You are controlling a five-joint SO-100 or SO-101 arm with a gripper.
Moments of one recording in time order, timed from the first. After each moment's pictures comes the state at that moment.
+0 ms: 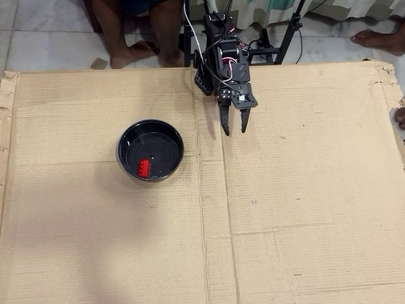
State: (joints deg) arm -5.0 187.0 172.5 44.7 75.1
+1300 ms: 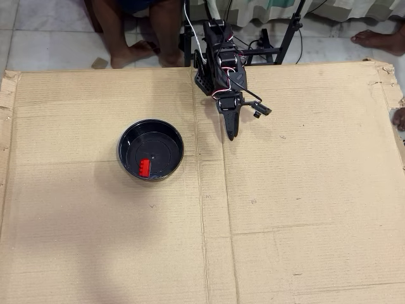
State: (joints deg) arm -5.0 195.2 185.0 53.6 19.4
